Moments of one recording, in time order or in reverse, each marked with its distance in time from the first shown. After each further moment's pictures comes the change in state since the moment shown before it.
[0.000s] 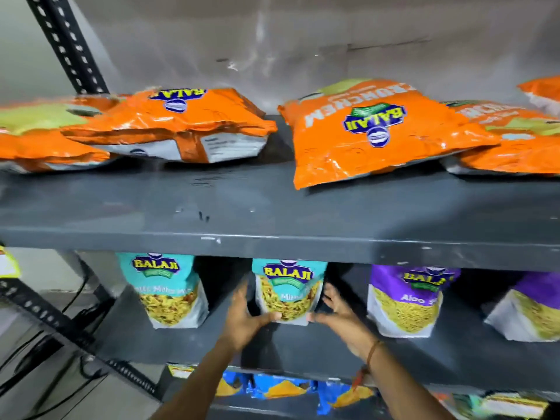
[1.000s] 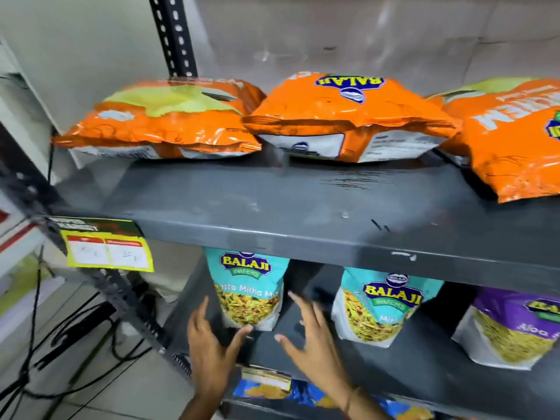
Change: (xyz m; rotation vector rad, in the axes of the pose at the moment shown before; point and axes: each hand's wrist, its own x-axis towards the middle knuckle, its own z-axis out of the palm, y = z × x) left_hand -0.049 -0.080 -0.171 0.196 0.507 0.049; right_hand 0.012 -0.004 0.214 -0.592 0.102 -0.441
